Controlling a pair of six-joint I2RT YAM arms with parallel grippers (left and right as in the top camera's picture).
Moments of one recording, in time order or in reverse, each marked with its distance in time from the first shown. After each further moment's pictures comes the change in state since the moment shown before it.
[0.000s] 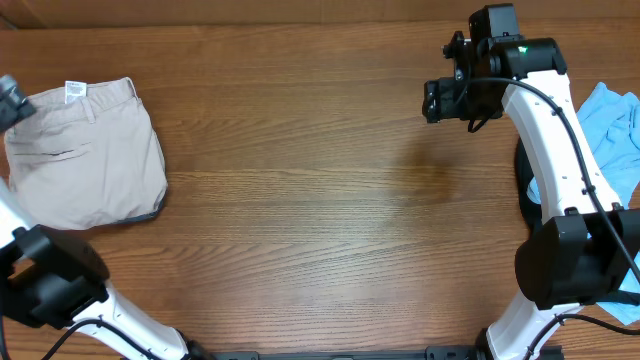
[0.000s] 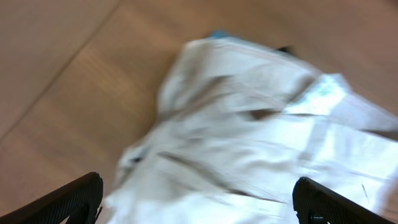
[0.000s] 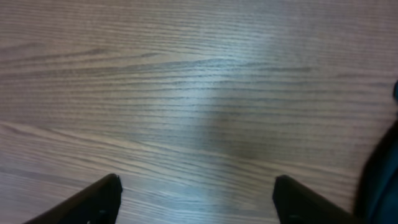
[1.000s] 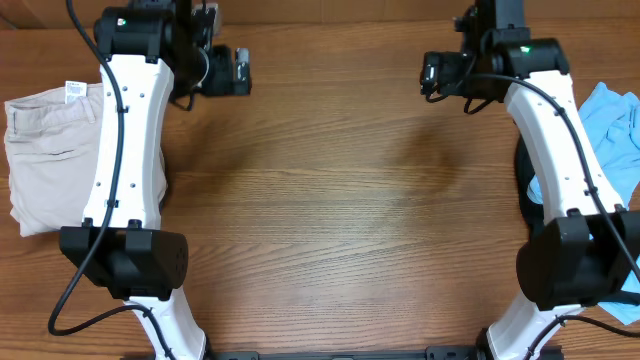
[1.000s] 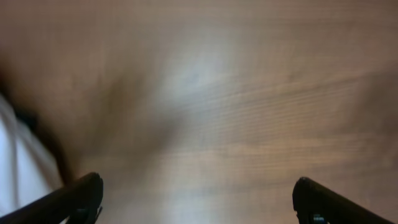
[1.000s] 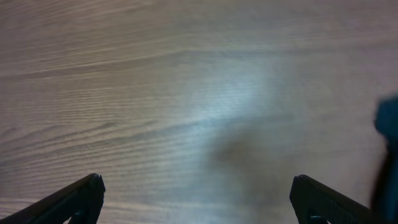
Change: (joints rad) left arm -0.700 -0.034 0.024 -0.222 0.190 -0.061; right arm -0.015 -0.012 0.000 0.183 0.033 0.168
